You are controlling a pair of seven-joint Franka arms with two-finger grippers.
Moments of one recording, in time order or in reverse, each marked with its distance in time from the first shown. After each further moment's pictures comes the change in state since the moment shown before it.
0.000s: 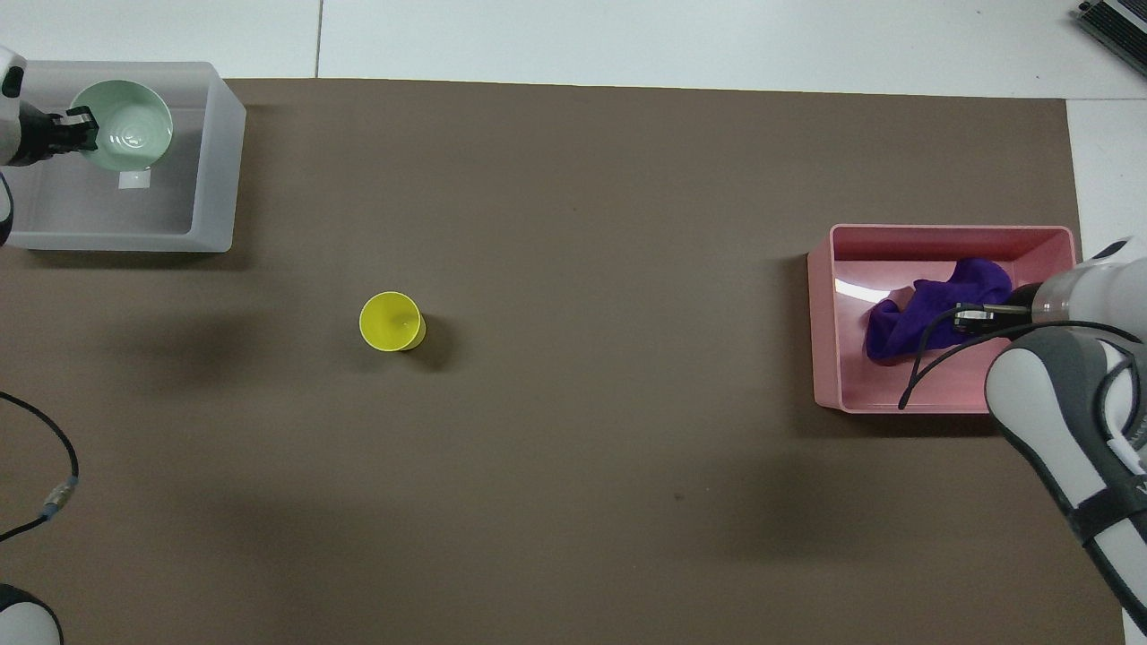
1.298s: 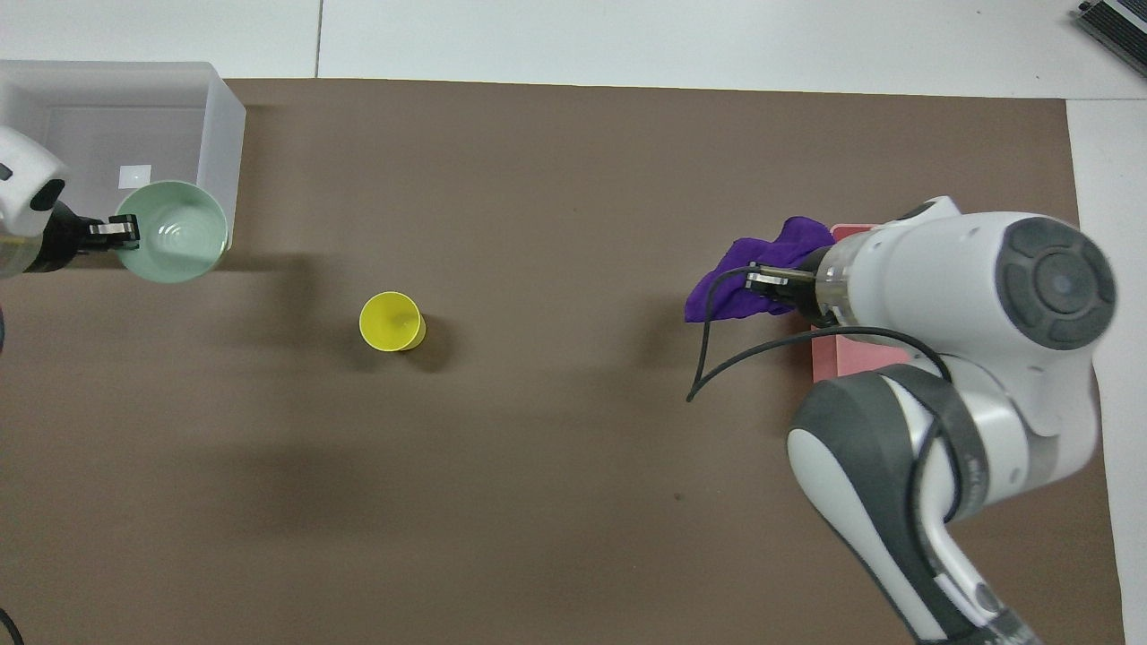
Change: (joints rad) left arm -0.123 -0.532 0.008 -0.514 -0.001 -0.102 0.144; right arm 0.431 -0.105 0.006 0.195 0.016 -0.173 0.502
